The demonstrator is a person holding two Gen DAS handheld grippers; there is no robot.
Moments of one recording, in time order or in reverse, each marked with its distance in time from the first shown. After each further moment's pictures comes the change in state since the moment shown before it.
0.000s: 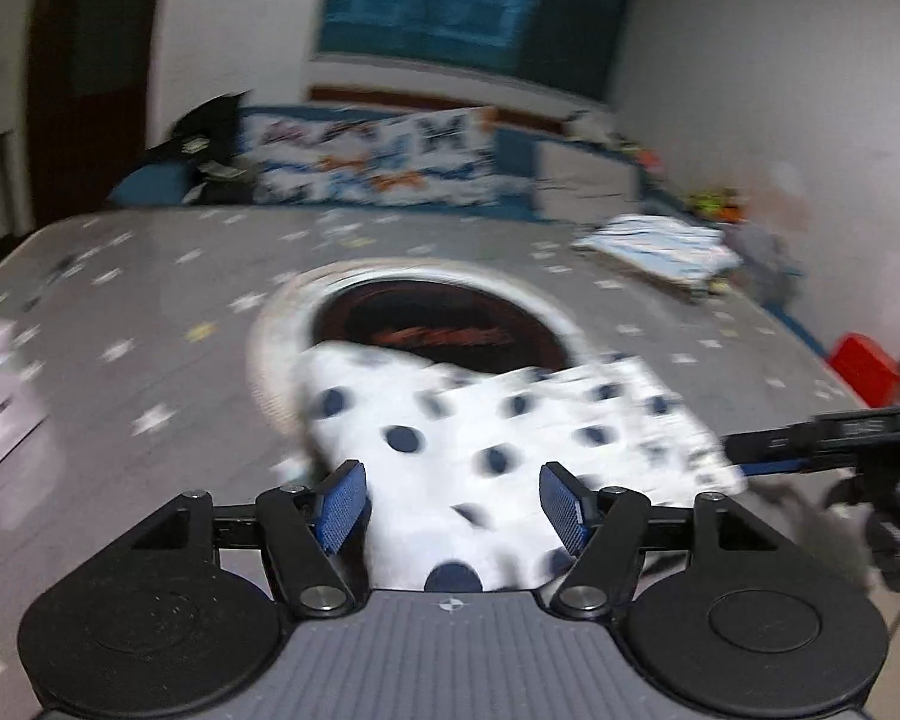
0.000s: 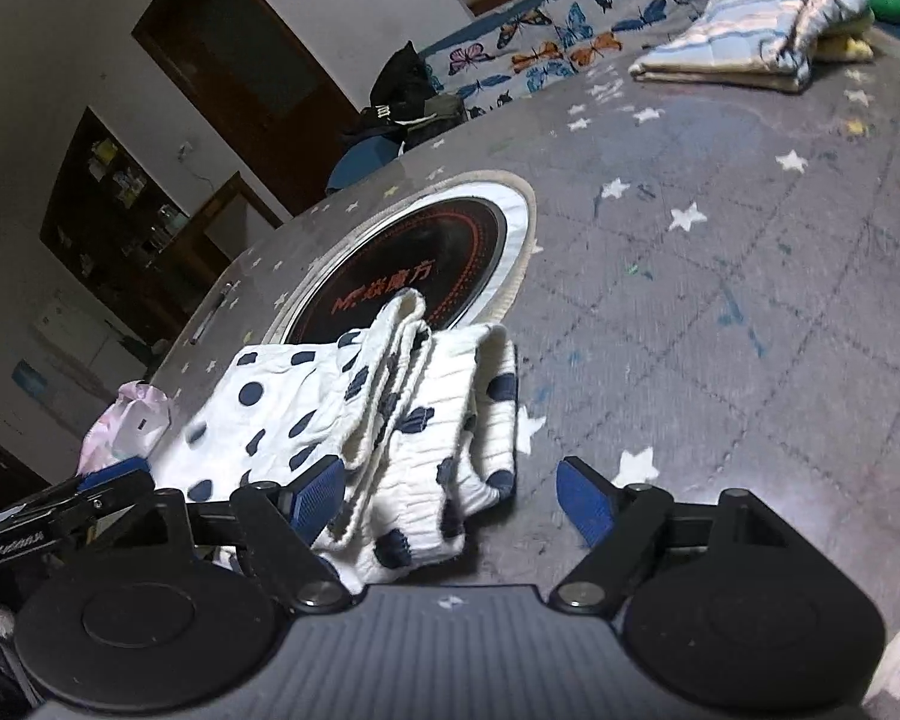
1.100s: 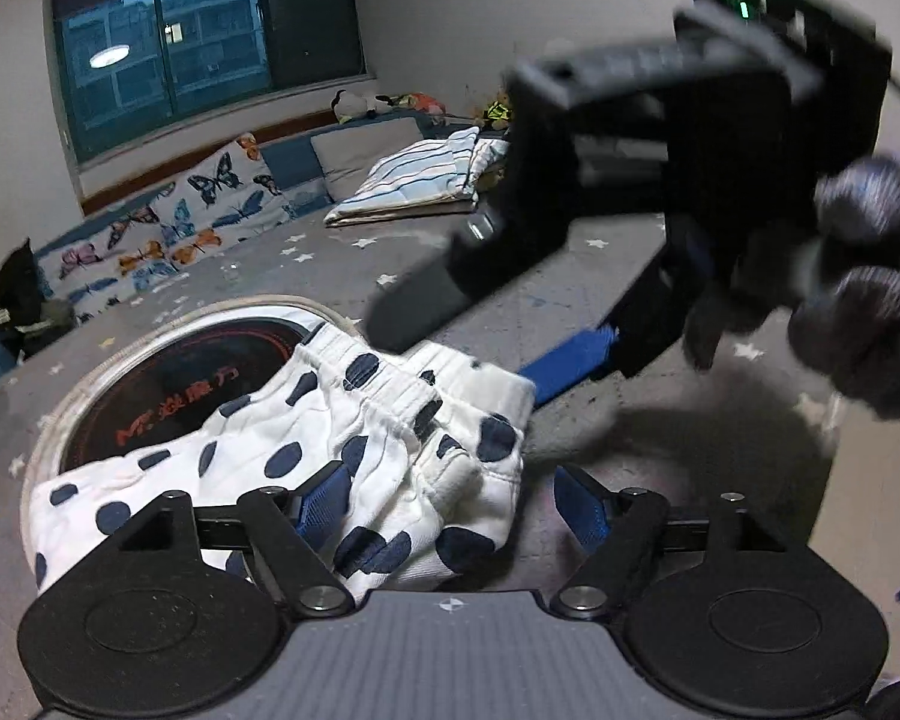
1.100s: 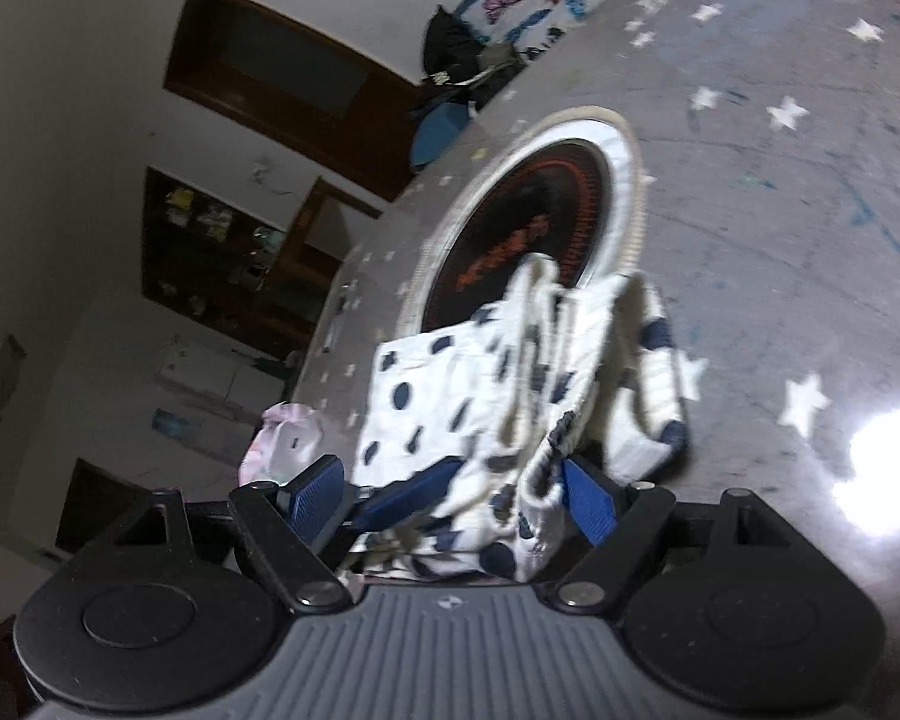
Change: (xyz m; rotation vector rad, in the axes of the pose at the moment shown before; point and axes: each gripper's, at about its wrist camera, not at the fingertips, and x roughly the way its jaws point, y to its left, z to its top) left arm 0.054 -0.146 -0.034 0.555 -0.027 -0.250; right arm 0.010 0.006 0.013 0.226 0.101 0.313
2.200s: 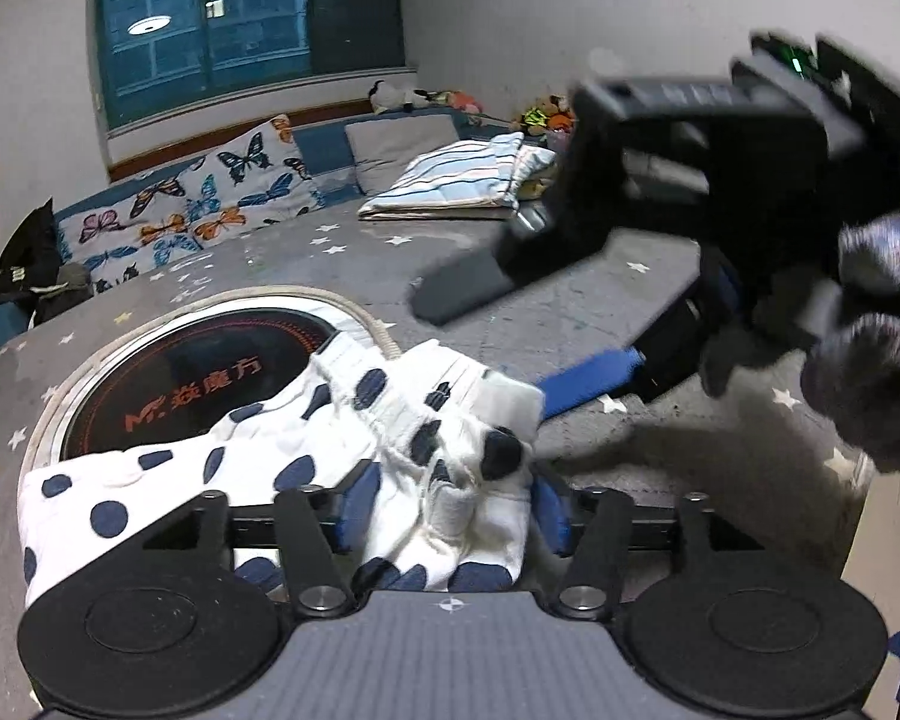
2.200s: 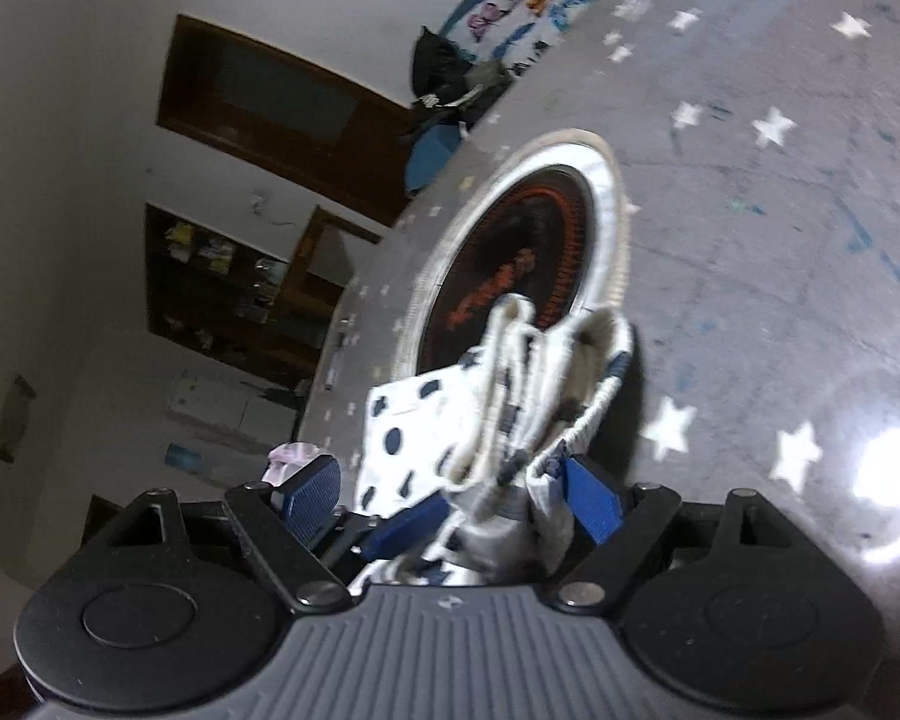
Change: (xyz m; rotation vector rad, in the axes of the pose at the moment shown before) left arm 0.005 0.014 0.011 -0.101 0.011 0.006; right arm 0.006 -0.015 0.020 0.065 -0.042 0.026
